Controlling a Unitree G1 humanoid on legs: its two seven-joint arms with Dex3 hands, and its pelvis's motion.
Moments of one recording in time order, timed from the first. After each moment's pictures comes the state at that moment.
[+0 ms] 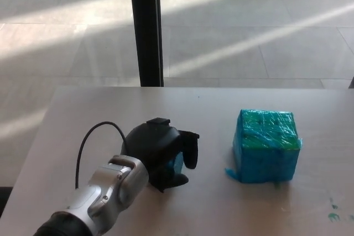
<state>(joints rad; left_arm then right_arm) -0.70 0.29 -0.57 0.70 0.71 -0.17 0.10 0.02 -0.66 -0.21 0.76 0.05 0.00 0.32</state>
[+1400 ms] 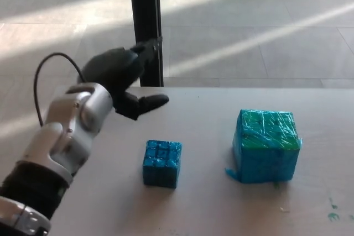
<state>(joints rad) -0.85 0.41 -0.27 0.47 0.61 0.04 -0.16 0.05 -0.65 -0.21 0.77 0.05 0.00 0.32</state>
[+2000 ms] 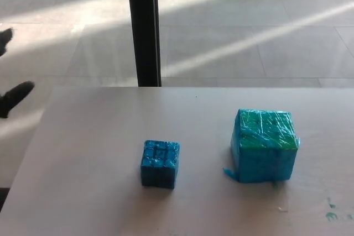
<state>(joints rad) -0.66 0.77 0.02 0.66 0.45 -0.02 -0.19 0.04 -0.65 -0.22 0.83 0.05 -0.02 0.34</state>
